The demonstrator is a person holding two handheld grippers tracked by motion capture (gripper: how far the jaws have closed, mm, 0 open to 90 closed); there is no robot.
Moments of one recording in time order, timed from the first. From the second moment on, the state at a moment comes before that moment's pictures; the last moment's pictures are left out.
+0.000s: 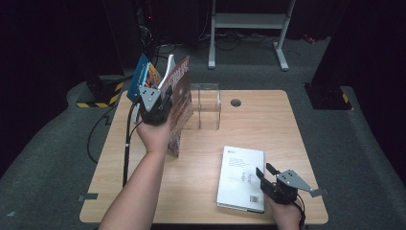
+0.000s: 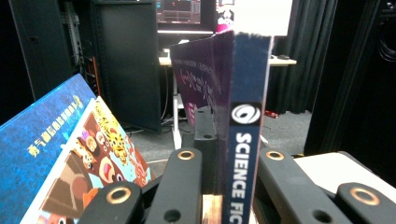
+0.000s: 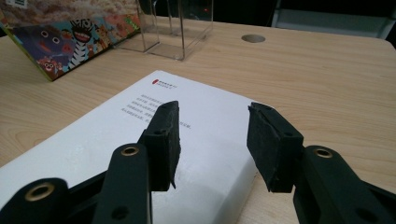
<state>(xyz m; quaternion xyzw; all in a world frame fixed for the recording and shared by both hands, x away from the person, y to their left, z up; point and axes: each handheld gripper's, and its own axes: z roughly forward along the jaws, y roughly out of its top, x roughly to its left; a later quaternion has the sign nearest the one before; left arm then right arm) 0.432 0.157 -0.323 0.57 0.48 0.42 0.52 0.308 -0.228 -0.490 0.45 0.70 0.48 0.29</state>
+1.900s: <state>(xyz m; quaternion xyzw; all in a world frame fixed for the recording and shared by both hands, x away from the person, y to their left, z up) 0.523 0.106 -0.367 0.56 0.49 0.44 0.50 0.306 -0.233 -0.493 0.46 0.68 0.49 0.28</state>
